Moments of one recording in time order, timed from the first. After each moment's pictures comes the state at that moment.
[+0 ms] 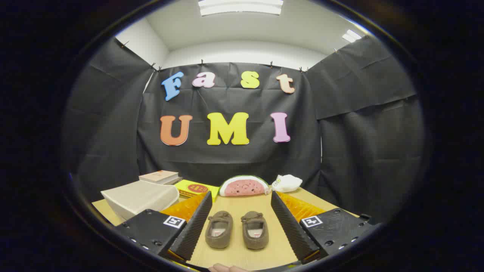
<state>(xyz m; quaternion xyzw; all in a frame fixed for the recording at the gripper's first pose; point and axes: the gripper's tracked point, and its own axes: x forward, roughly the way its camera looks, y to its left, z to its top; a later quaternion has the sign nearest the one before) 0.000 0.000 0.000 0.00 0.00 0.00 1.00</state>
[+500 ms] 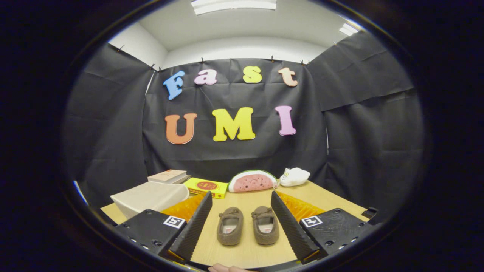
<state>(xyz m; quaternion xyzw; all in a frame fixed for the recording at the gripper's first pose) 0.000 0.013 -0.008 0.02 0.03 0.02 1.00</state>
